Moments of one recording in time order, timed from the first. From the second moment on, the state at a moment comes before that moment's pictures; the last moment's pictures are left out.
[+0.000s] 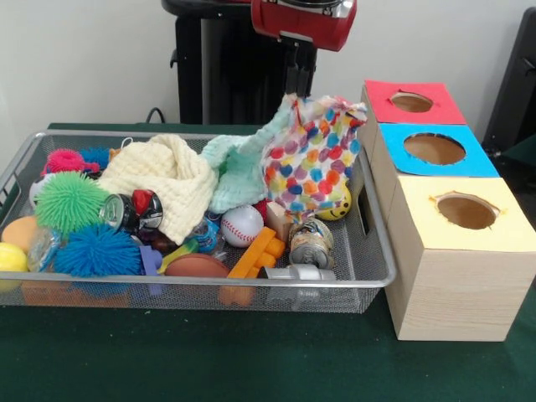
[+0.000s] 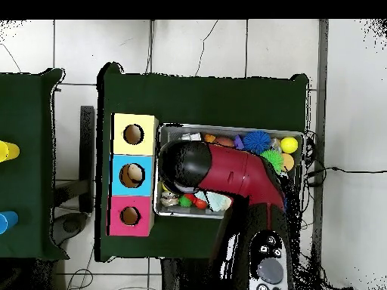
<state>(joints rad) -0.13 -0.77 -0.13 1.59 0.02 0.88 1.84</state>
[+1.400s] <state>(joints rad) -0.12 -0.67 -0.11 1.56 0.05 0.85 1.84</state>
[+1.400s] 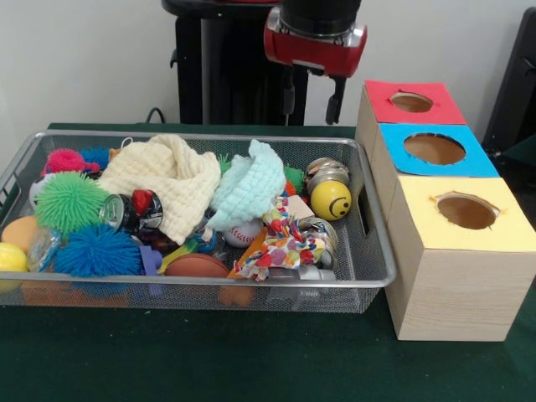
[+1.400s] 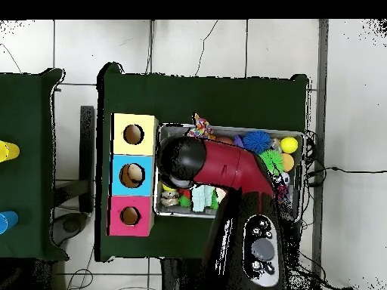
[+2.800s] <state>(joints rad) -0.11 -0.37 -0.14 1.19 0.08 0.84 1.84</state>
